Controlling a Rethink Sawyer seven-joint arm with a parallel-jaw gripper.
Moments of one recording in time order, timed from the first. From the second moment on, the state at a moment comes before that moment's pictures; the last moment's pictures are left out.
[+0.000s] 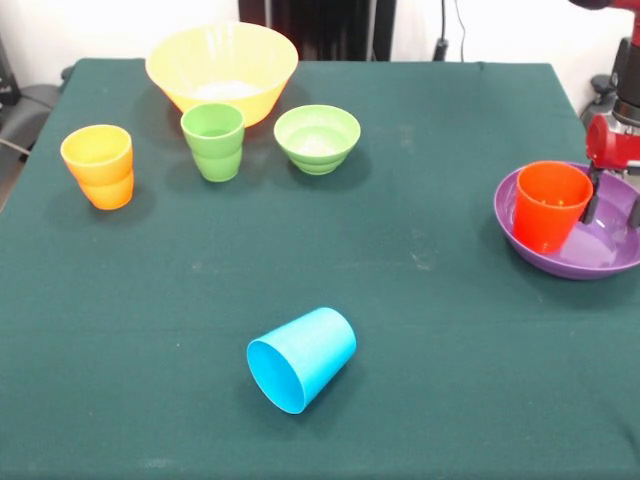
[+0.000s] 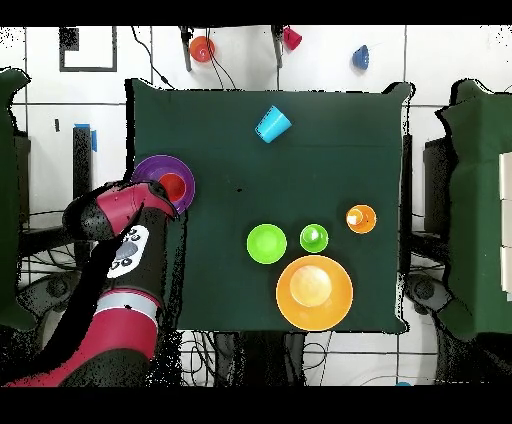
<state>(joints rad) 0.37 -0.30 -0.18 1.32 0.02 0.32 2.13</state>
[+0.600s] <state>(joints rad) 0.37 -0.29 -0.18 1.32 0.02 0.32 2.13</state>
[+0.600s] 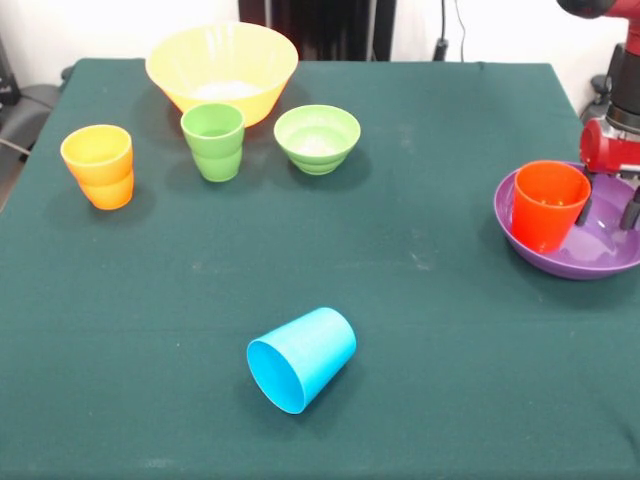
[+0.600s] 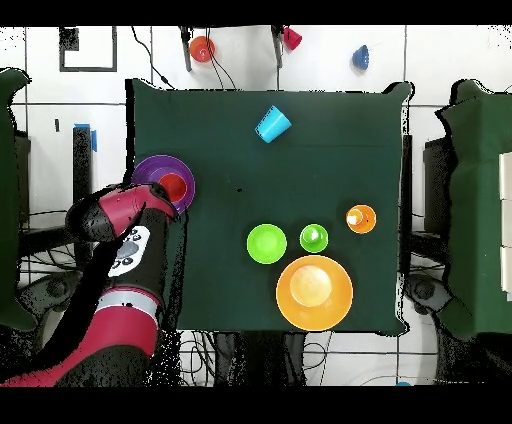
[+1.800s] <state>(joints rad) 0.40 -0.42 -0.19 1.37 0.03 0.32 2.13</state>
